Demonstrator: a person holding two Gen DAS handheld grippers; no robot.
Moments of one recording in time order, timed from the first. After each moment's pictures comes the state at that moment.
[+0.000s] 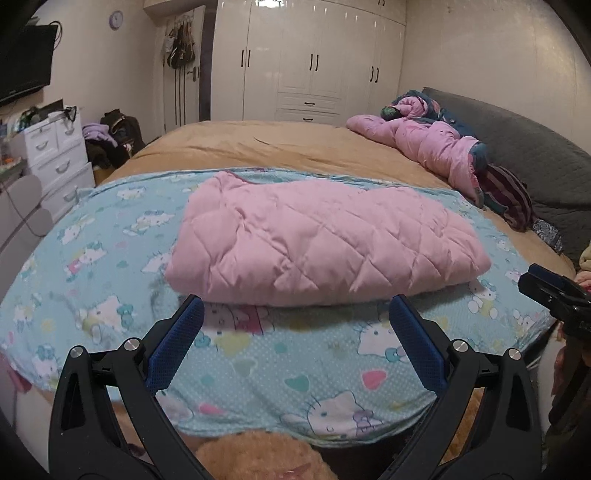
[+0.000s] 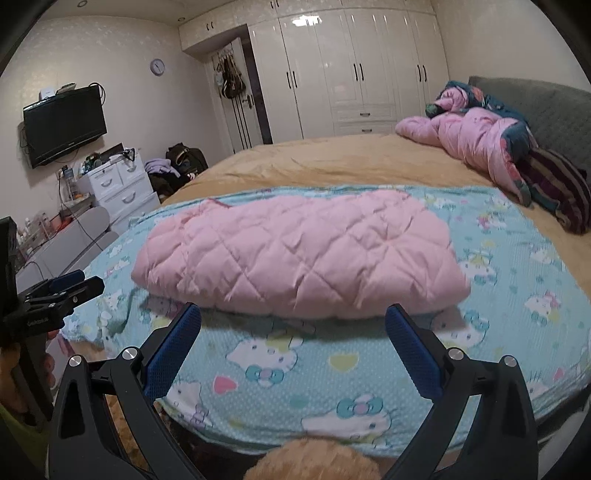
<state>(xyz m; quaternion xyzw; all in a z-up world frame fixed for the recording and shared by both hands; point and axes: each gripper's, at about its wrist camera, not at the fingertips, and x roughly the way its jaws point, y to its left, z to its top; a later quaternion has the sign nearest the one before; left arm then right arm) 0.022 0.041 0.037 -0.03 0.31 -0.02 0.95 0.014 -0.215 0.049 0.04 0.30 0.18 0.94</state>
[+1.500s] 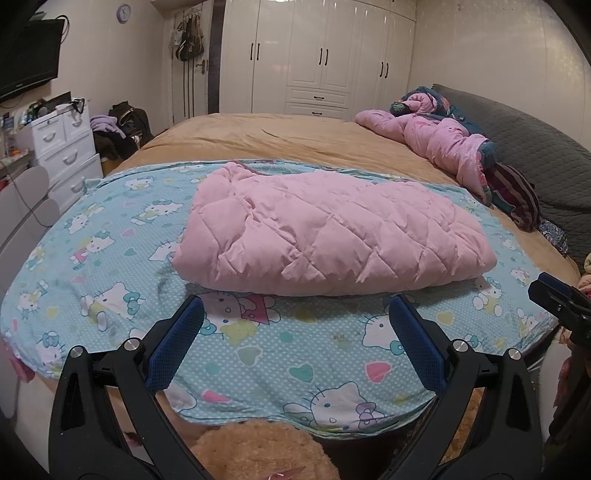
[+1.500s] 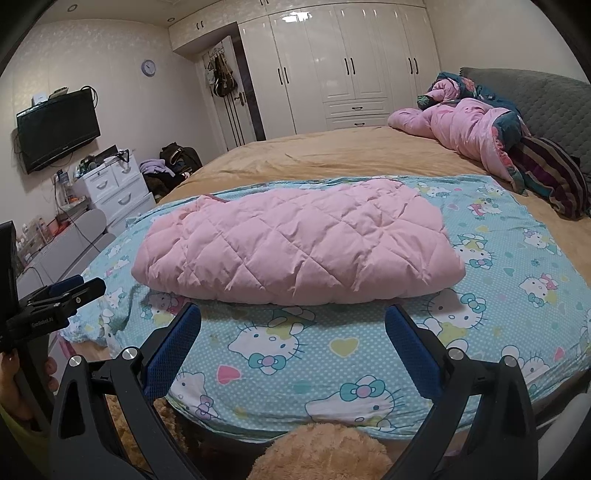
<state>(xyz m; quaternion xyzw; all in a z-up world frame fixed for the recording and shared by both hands) 0.014 0.040 0.033 -0.03 0.32 -0.01 0.95 0.003 -0.216 0.048 0.05 0.31 0.17 0.94</state>
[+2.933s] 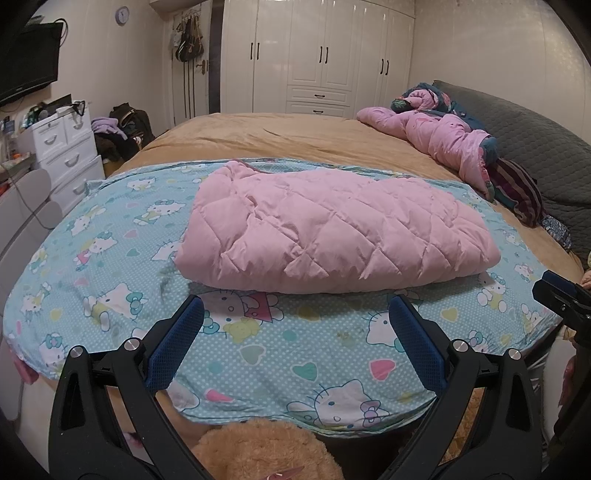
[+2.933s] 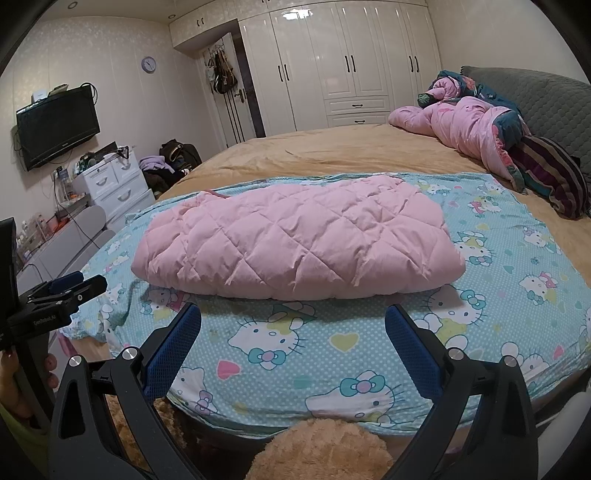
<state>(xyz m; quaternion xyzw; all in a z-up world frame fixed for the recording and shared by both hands) 0.015 0.042 0.033 -0.03 0.33 0.00 0.94 0.001 -0.217 0.042 0.05 0.31 0.17 0.93</state>
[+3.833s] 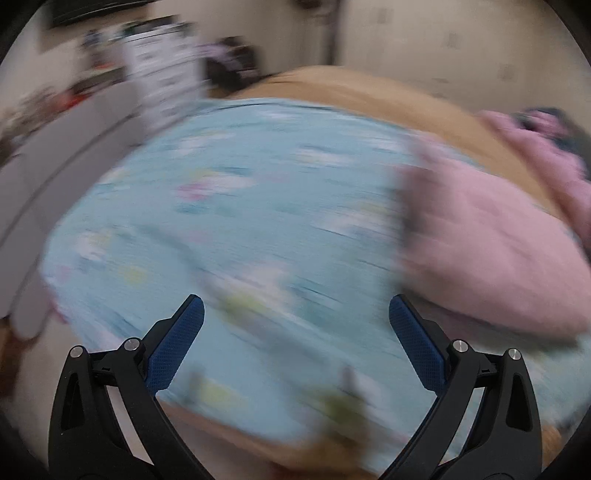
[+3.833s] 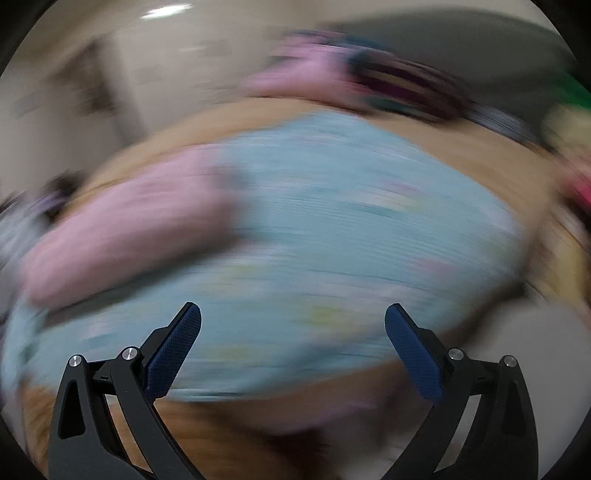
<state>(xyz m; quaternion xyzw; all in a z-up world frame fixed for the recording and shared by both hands) 0.080 0.273 -0.025 -0.11 0.41 0.23 0.88 -0.027 -0.487 -0.056 0.15 0.38 -0.20 0.89</state>
